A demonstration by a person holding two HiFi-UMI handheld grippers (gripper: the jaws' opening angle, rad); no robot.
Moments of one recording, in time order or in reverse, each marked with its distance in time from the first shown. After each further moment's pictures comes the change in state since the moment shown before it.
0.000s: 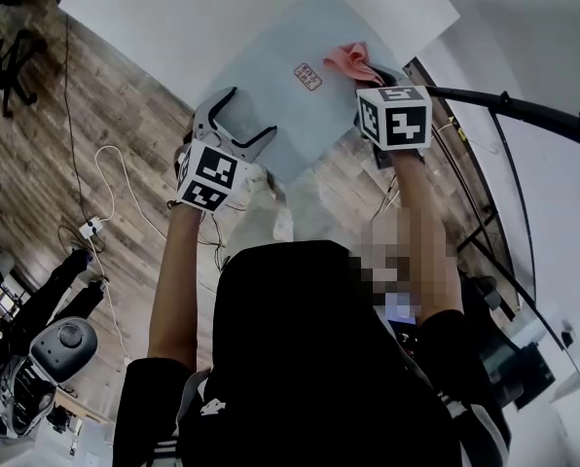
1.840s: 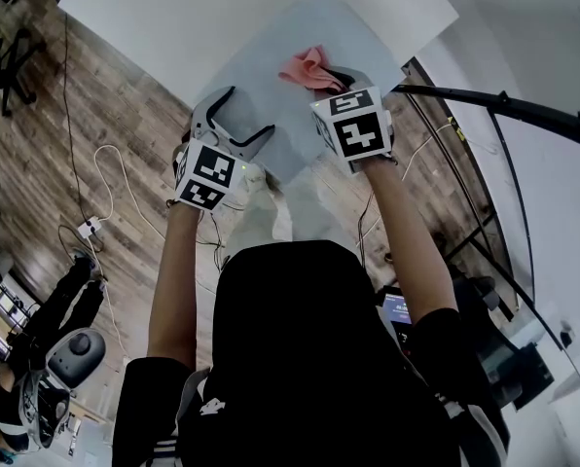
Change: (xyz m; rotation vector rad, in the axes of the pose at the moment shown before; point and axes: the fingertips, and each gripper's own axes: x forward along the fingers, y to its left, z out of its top) left arm -0.001 0.002 -0.002 -0.002 -0.009 0.004; right arm 0.016 0.073 0.007 -0.153 0.000 0.083
